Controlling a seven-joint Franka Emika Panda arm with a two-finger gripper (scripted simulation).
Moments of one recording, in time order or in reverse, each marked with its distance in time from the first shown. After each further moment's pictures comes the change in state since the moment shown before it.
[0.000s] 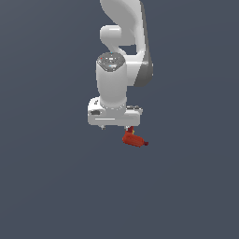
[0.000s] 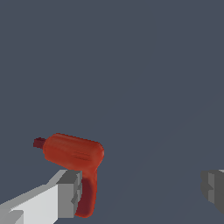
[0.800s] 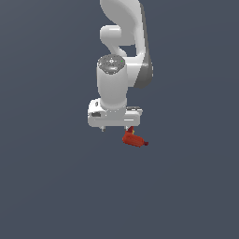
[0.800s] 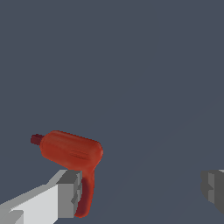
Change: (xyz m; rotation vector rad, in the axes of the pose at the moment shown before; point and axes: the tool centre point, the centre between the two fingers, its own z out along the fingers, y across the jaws) arm 0.000 0.000 0.005 -0.004 -0.009 -0.043
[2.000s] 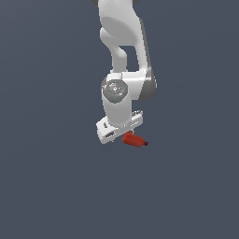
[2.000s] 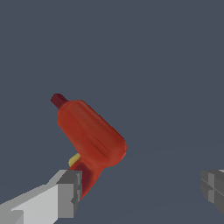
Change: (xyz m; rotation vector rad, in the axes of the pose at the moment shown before) arm -0.002 -0.033 0.050 0.119 -0.118 -0.472
